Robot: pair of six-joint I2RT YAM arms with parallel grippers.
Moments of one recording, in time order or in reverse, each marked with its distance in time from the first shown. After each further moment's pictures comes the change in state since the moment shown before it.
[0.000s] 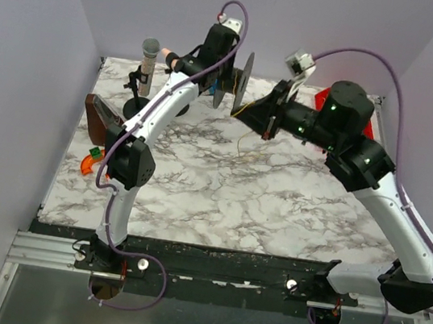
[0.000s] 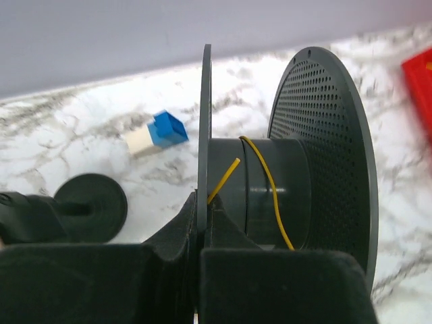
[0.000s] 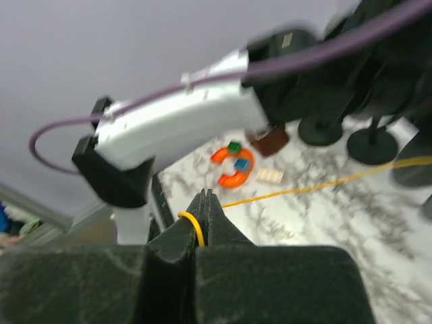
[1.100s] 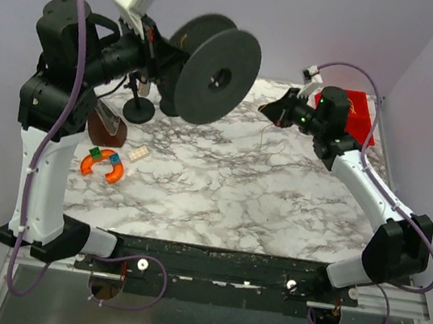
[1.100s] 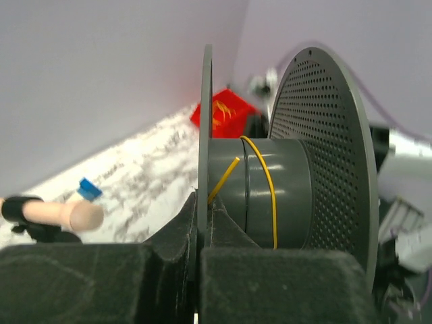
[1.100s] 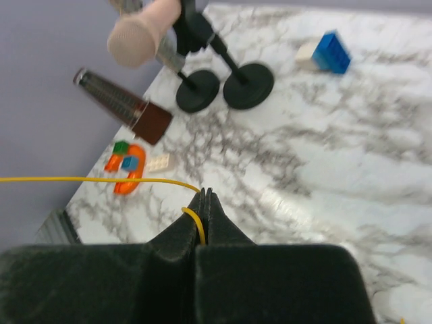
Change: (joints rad) left arm 0.246 -0.661 0.087 -0.201 0.736 -0.058; right arm -0.359 0.148 -0.539 0.472 -0.112 0.132
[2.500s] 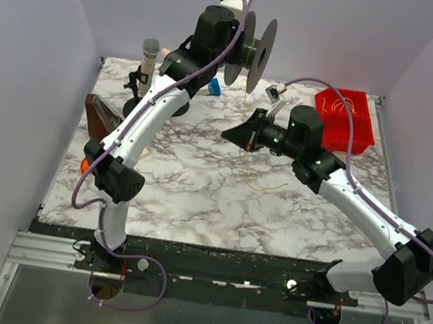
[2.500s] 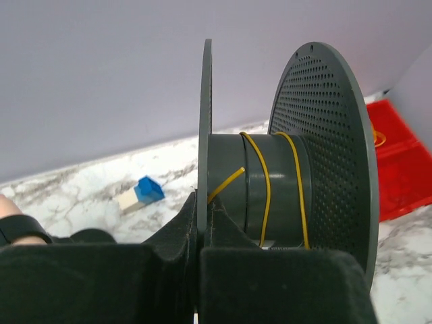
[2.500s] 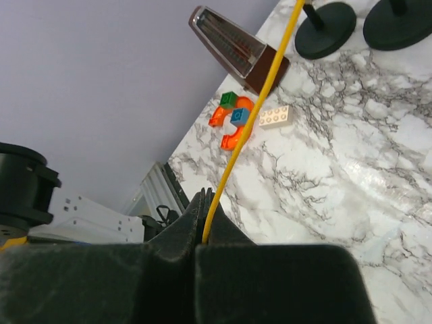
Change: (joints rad) left arm -0.298 0.535 0.023 0.245 -0.744 0.078; right arm 0.282 -0.118 0.002 -0.055 0.060 0.210
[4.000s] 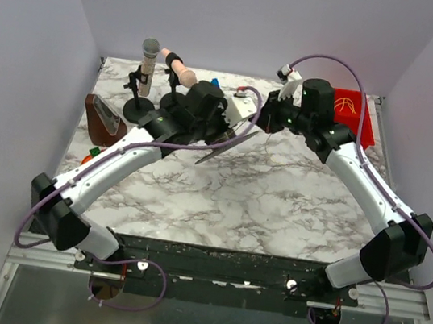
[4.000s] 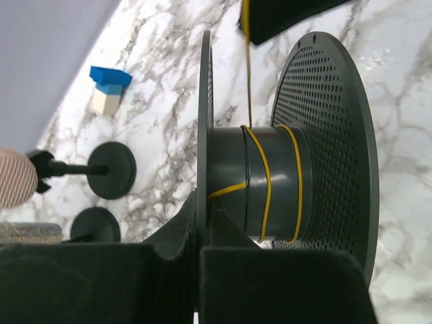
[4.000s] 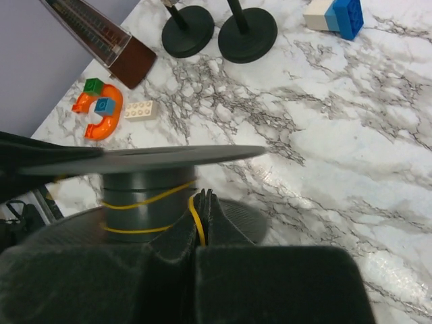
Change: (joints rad) left arm -0.135 -0.567 -0.784 -0.138 0.209 0.501; right arm -0.211 0.147 0.191 -0.276 0.002 -0.464
